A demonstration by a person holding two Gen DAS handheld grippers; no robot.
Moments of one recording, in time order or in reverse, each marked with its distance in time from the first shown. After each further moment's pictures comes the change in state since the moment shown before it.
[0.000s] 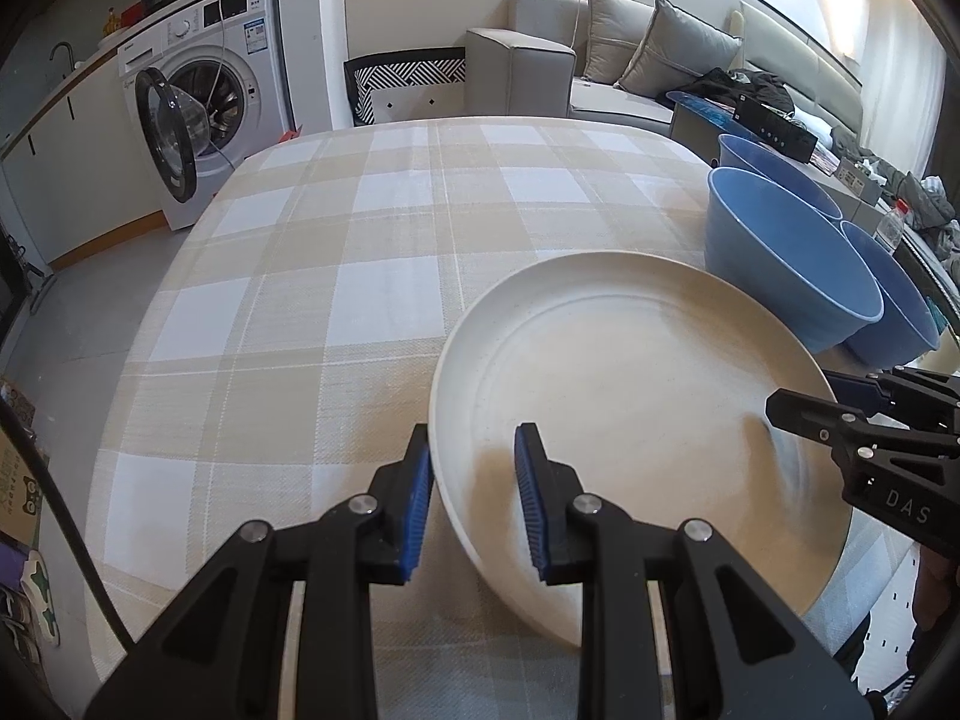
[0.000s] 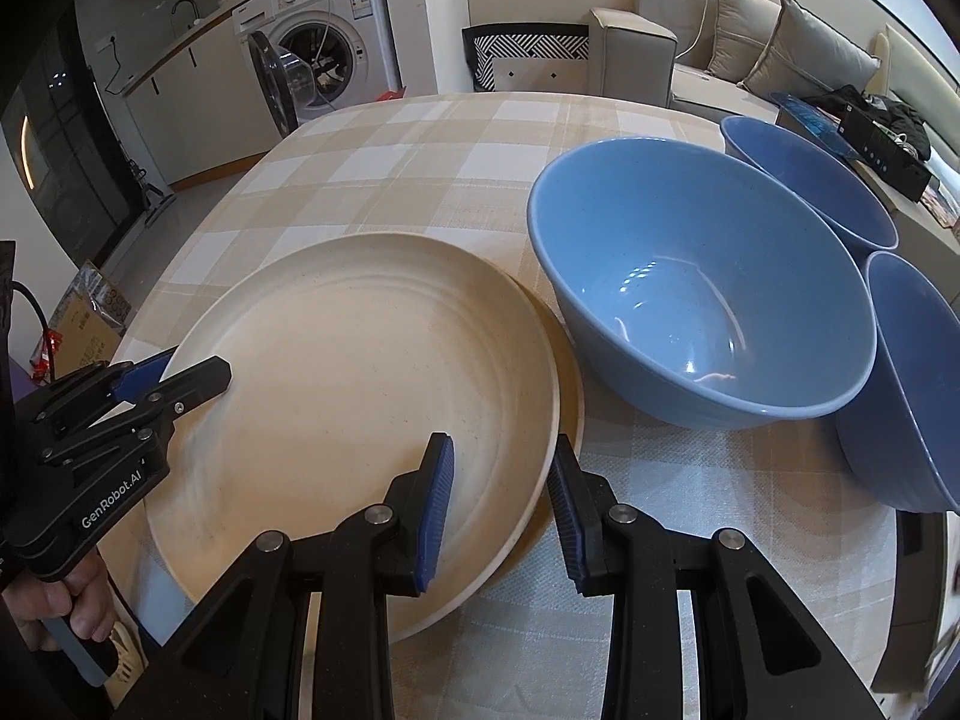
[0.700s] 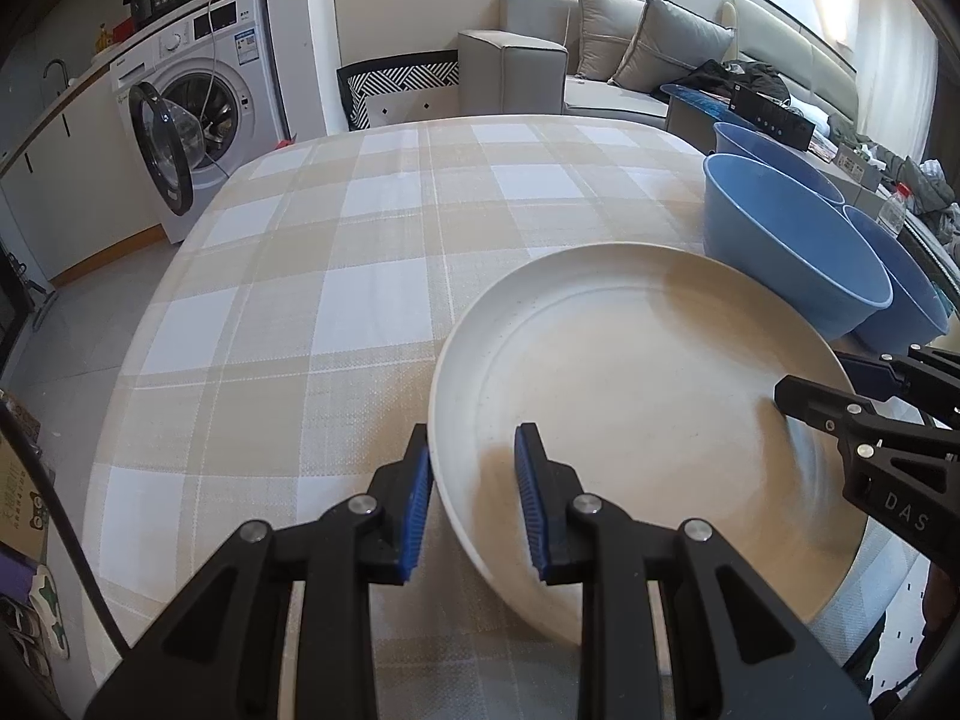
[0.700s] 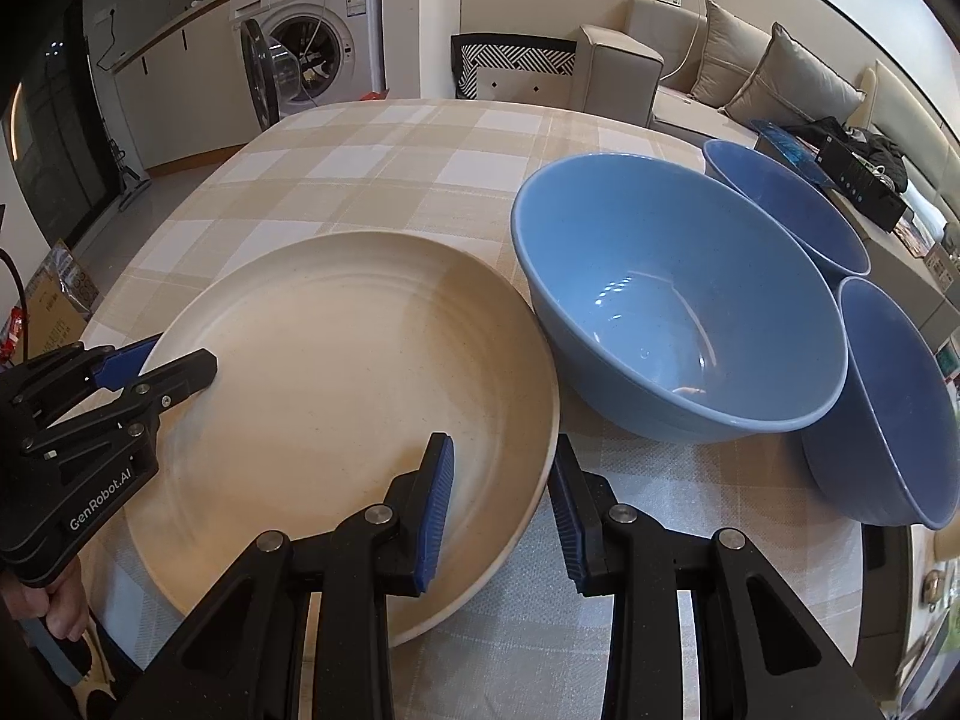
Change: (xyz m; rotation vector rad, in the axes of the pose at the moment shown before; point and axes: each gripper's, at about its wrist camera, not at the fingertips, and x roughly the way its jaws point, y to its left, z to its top) left arm 0.010 -0.011 -0.002 0.036 -0.011 0.017; right arm 0.005 0.005 0.000 -0.047 -0.026 -0.104
